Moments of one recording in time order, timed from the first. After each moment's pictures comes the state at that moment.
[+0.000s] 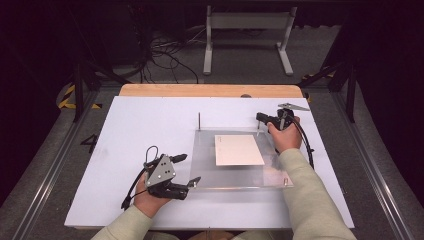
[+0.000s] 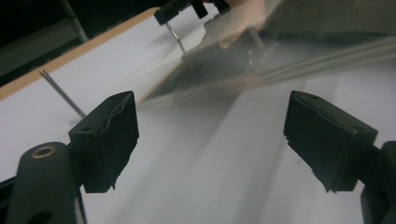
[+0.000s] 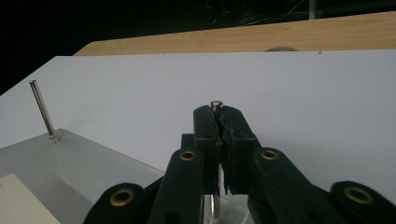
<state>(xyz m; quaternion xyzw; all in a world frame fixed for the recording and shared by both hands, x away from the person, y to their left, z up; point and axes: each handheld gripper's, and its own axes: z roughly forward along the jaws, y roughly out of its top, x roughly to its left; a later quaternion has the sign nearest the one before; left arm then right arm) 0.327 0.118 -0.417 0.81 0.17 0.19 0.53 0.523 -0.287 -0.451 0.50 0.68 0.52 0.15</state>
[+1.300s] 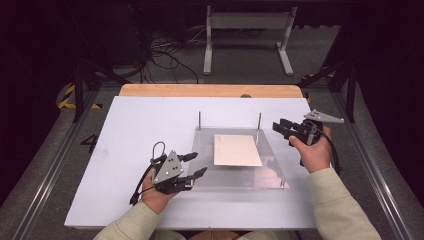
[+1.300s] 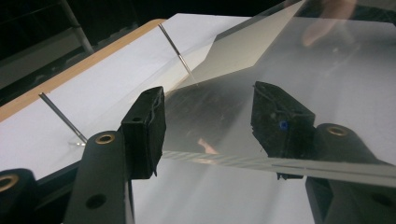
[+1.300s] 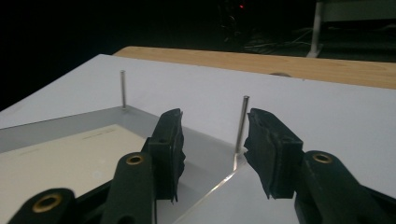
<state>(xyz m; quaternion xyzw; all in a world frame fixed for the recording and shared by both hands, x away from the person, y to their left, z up) 0.330 0.104 -0.407 0.81 0.17 0.20 0.52 0.423 -0.323 -0.387 0.44 0.70 0.53 0.19</state>
